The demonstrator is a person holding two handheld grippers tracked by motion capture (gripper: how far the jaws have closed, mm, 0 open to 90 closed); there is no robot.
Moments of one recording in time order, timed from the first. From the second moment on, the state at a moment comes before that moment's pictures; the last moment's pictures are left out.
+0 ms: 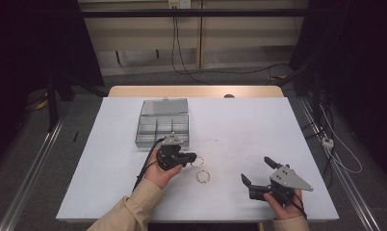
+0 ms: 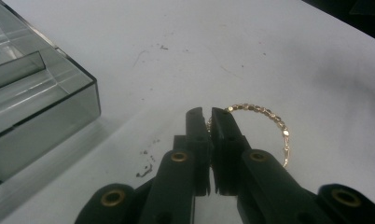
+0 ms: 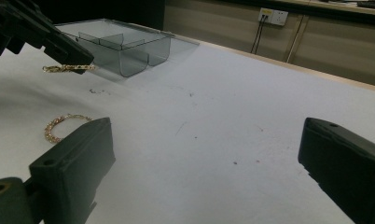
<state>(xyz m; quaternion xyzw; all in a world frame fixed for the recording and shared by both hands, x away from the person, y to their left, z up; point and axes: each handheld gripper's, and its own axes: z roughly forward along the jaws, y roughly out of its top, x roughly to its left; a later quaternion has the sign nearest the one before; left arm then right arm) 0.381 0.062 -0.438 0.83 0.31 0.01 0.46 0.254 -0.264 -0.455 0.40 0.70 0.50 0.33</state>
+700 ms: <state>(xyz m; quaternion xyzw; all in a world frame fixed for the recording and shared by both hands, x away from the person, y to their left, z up) 0.395 0.069 -0.421 0.83 0.32 0.03 0.45 0.254 -0.263 -0.455 0.40 0.70 0.50 0.33</state>
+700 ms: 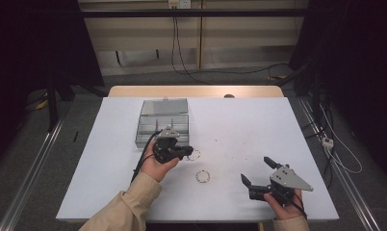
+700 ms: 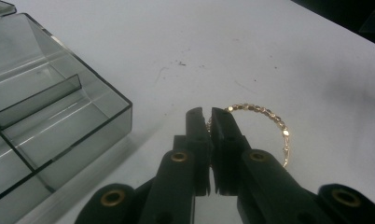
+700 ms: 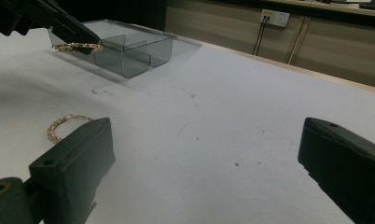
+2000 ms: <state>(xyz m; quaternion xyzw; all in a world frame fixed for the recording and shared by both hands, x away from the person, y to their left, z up) 0.417 0.078 -0.402 0.83 0.33 0.04 0.45 0.254 -0.262 -0.455 0.40 0.70 0.50 0.33</state>
